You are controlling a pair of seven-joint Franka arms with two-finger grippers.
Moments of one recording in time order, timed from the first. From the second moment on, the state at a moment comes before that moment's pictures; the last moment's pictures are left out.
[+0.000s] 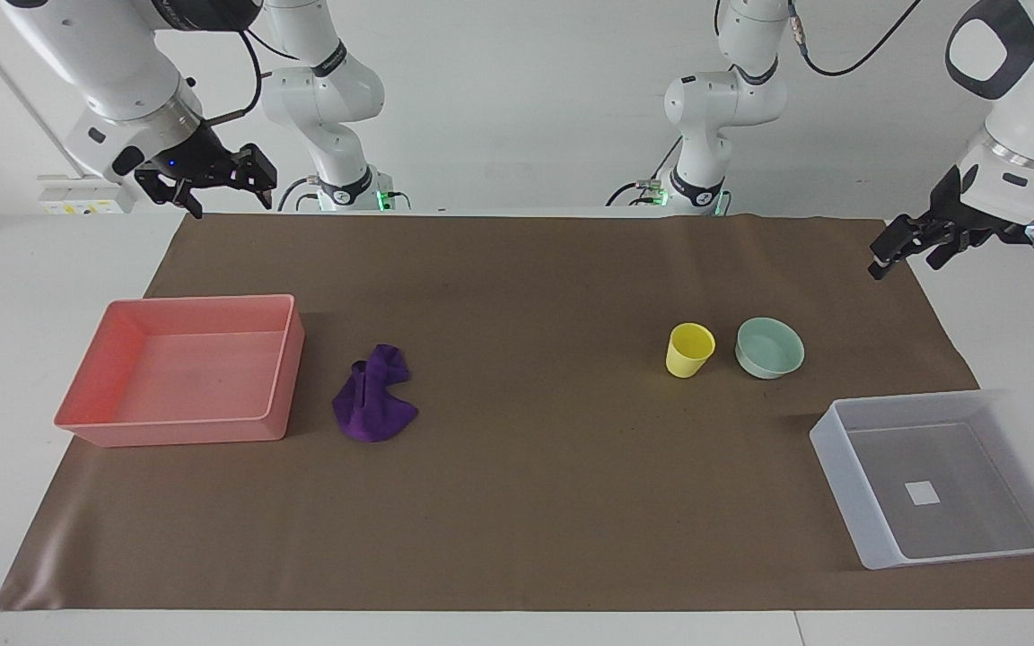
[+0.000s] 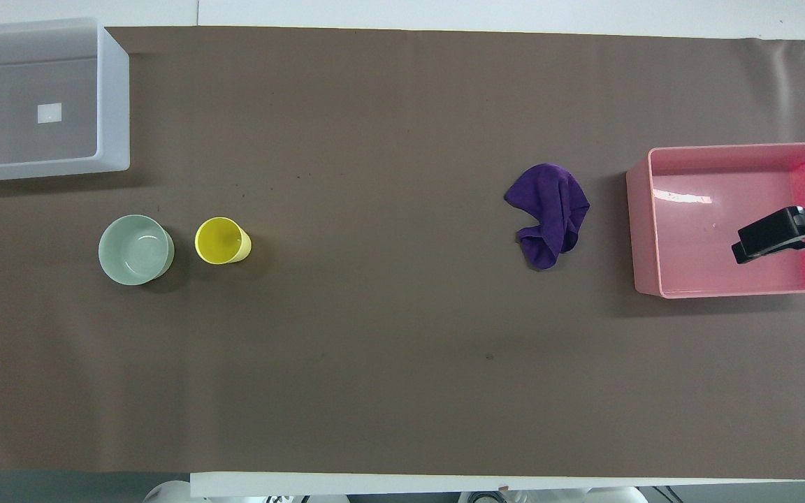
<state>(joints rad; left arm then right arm) -0.04 0.02 0.06 -1.58 -0.03 1.59 -0.07 0.07 -0.05 -0.08 -1.58 0.02 1.30 -0.13</state>
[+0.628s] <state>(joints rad) -0.04 -0.08 0.06 -1.85 -0.03 1.77 -0.05 0.07 -0.06 -0.08 -1.58 0.02 1.31 -0.13</state>
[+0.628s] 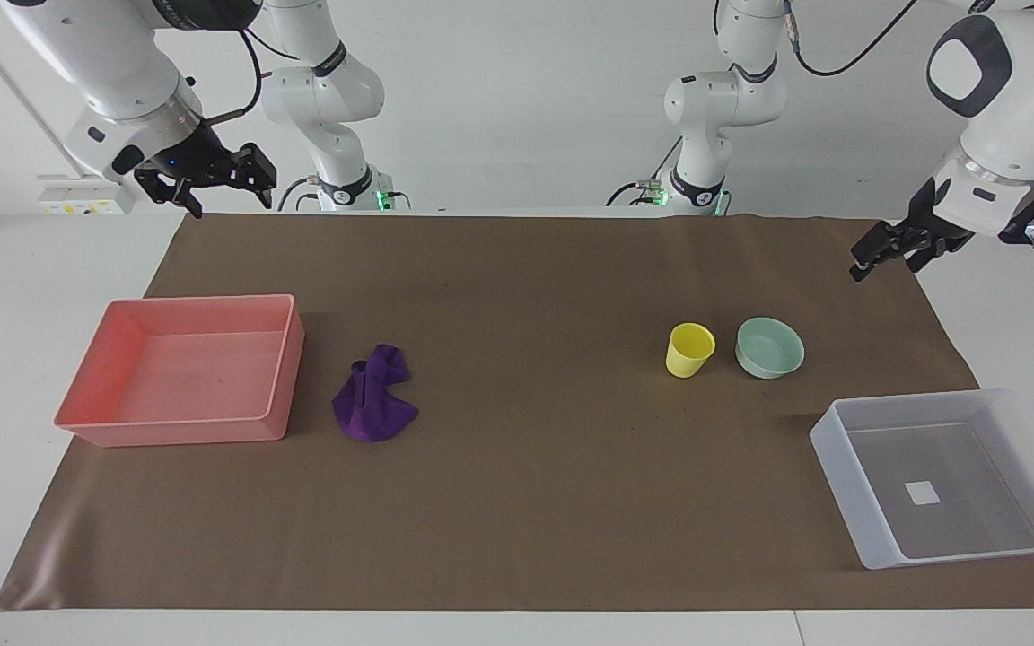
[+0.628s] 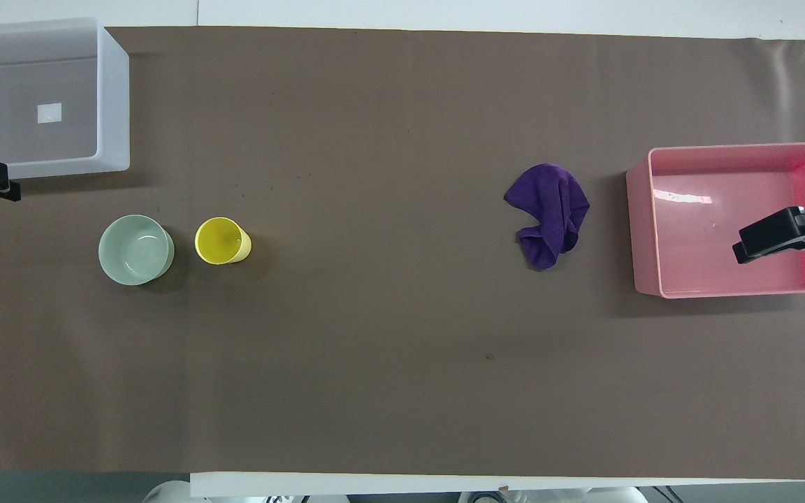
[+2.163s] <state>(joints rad) -0.05 -0.05 0.05 -2.42 -0.03 2.41 -0.07 0.27 0.25 -0.07 -2.09 0.07 2.34 0.00</state>
